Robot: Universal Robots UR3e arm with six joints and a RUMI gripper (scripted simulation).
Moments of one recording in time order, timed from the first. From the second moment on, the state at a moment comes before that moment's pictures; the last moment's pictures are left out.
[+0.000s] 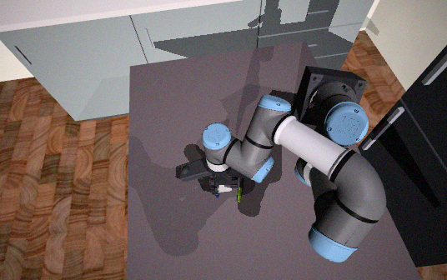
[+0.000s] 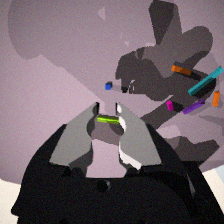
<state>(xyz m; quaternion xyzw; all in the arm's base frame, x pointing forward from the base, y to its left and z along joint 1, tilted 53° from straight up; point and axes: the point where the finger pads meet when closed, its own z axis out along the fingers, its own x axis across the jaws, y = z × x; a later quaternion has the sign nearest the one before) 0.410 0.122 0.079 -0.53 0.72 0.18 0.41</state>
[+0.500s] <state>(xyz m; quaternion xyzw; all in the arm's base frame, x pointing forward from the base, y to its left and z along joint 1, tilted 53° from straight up) 0.417 0.134 0.070 -0.53 0.72 0.18 0.41</state>
